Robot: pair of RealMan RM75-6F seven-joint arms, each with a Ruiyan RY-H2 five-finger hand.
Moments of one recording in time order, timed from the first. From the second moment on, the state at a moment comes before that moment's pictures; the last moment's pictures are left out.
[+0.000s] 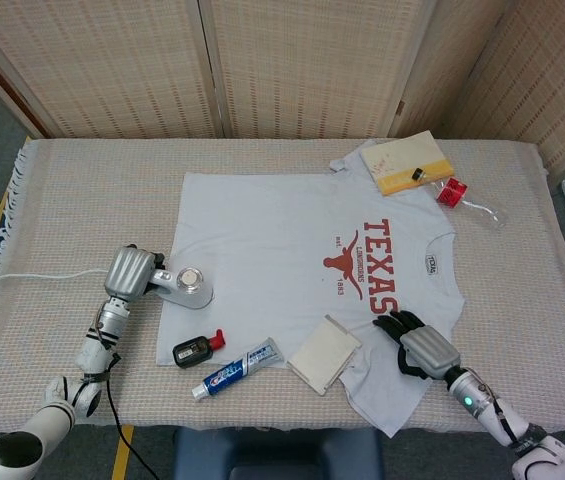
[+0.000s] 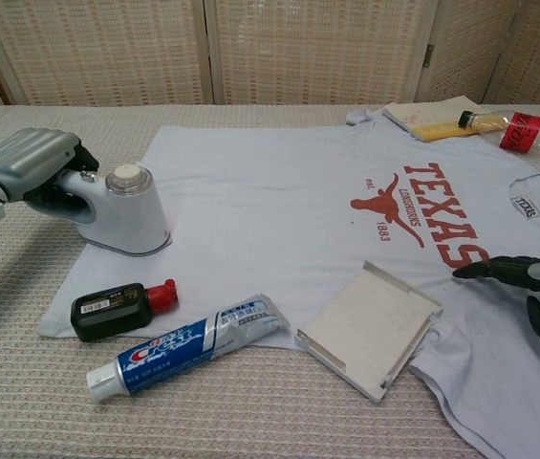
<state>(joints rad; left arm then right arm) -0.69 -1.94 -0.10 -0.40 1.44 1.16 -0.22 0.47 -1.40 -0.14 -1.30 -1.59 0.95 0.22</state>
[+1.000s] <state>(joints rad) -0.63 -1.84 -0.29 -0.33 1.20 0.95 -0.20 0.38 -1.22 -0.10 -1.48 -1.62 1.23 0.15</state>
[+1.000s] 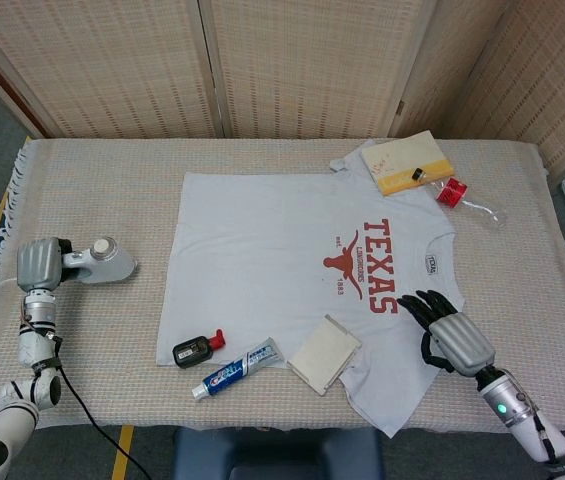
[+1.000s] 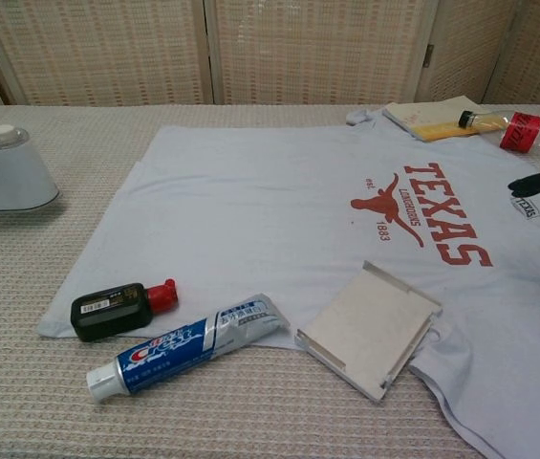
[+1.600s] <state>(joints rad) -0.56 -1.65 -0.32 -0.77 1.15 0.99 -0.04 0.30 -1.07 -0.03 -1.57 -1.57 1.34 0.12</state>
